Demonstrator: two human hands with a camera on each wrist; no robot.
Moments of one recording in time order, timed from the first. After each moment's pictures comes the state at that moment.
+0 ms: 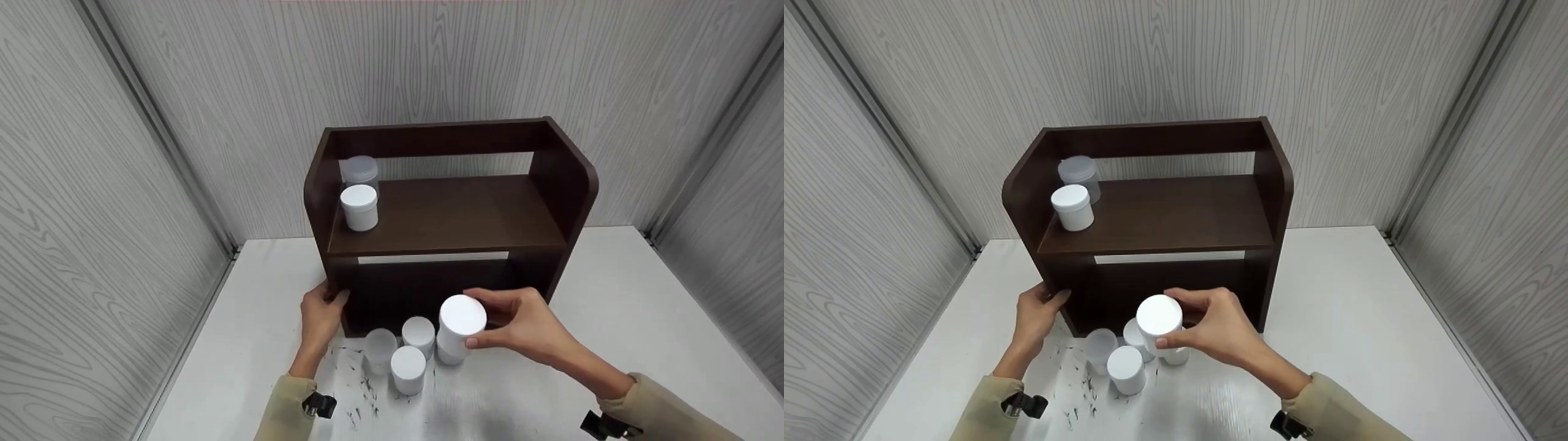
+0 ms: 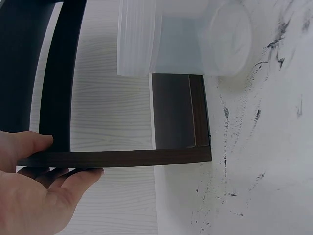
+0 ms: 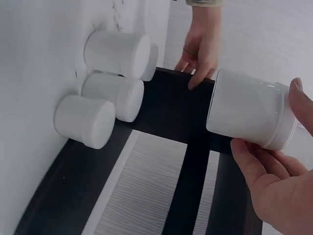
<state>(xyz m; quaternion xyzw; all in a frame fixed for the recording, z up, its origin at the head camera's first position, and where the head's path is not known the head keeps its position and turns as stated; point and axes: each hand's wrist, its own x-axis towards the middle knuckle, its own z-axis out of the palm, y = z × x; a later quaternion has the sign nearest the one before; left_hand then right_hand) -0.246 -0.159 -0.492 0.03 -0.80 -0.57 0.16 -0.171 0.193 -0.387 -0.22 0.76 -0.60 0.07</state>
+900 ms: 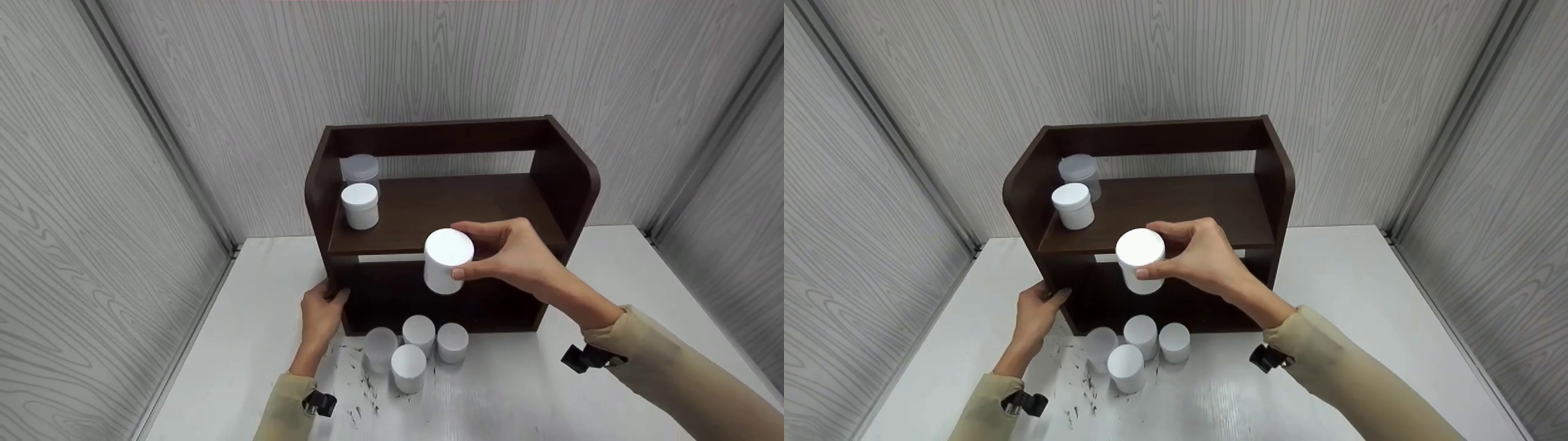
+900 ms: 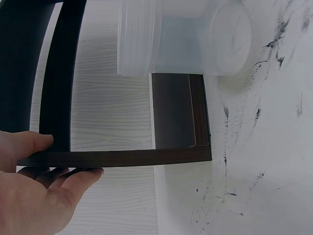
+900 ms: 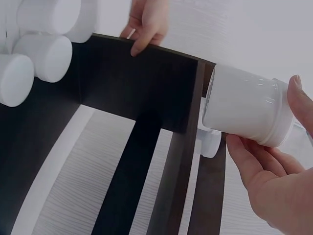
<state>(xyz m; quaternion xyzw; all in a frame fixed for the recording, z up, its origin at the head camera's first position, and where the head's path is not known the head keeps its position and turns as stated) -0.244 -0.159 -0.491 0.04 -0.80 -0.57 0.16 -0.217 0.171 -0.308 -0.21 0.78 -0.58 0.03</state>
